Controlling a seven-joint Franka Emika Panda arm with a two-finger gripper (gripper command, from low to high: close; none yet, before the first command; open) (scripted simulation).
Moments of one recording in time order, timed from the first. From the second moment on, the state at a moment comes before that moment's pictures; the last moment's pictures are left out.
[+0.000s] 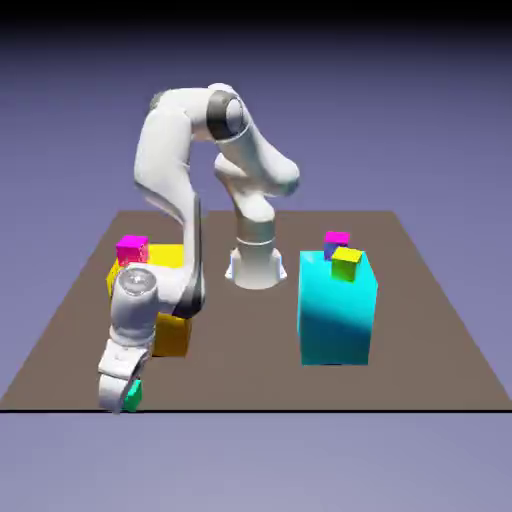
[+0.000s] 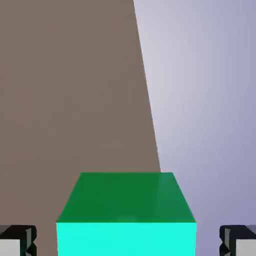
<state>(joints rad) -0.59 0.66 0.11 -2.01 -0.58 2.67 -0.59</state>
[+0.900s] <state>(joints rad) 0.16 -0.32 0.21 -2.37 -0.06 1.92 0.26</state>
